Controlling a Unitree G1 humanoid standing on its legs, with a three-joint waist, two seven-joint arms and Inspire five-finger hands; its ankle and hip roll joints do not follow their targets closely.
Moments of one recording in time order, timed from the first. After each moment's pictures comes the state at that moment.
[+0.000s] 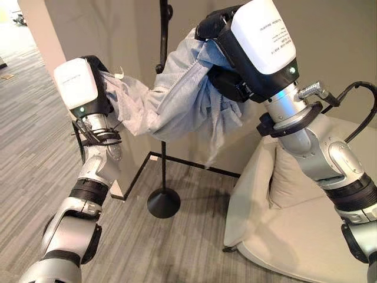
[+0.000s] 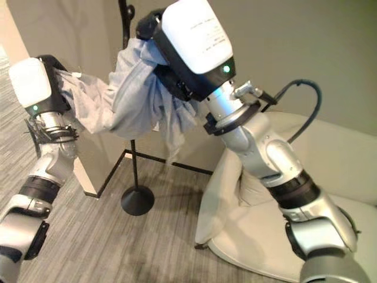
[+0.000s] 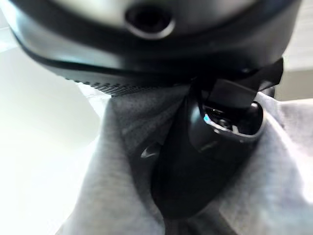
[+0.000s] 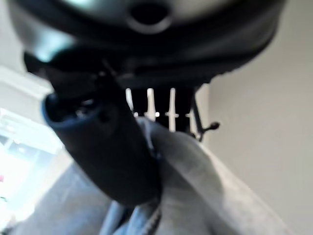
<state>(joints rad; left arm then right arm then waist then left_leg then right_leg) -0.83 0.55 -0.19 0.53 0.63 0.23 0.76 -0.87 -0.80 0.43 -0.08 -0.58 -0.08 -0.27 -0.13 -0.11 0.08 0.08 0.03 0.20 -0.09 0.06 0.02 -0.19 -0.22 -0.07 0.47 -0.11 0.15</state>
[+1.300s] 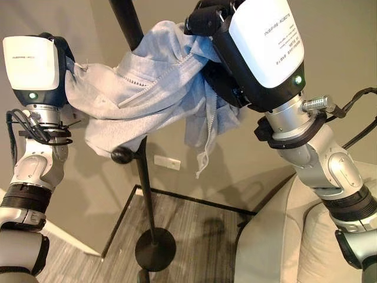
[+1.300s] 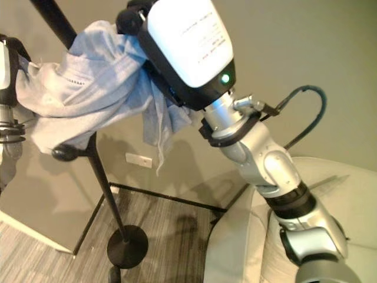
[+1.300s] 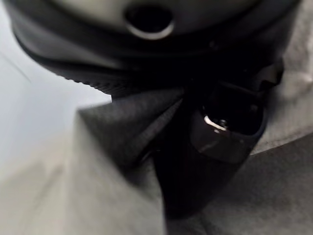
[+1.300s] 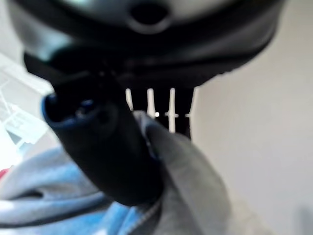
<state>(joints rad) -0.69 0.93 -0.23 0.49 0.79 0.09 0.70 -0.80 -0.75 0.35 -0.29 -0.69 -0.14 -0.29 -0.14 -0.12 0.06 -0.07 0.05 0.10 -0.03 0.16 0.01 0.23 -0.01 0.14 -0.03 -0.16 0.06</state>
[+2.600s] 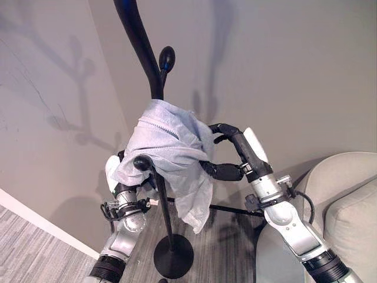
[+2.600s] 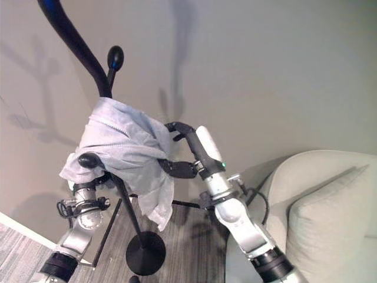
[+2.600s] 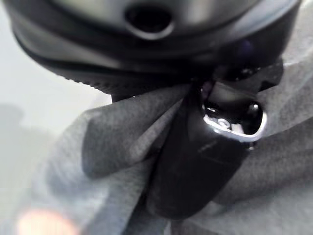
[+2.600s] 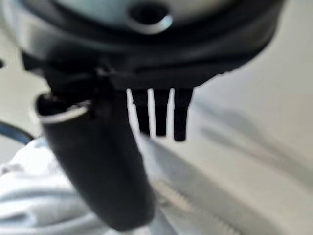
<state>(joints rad) -0.13 0.27 -0.20 0.30 0.19 -0.08 0.68 -0.16 -0.56 0.36 -0.16 -0.04 -0.21 -0.22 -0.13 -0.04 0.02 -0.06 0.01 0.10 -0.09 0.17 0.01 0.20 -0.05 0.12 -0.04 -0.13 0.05</state>
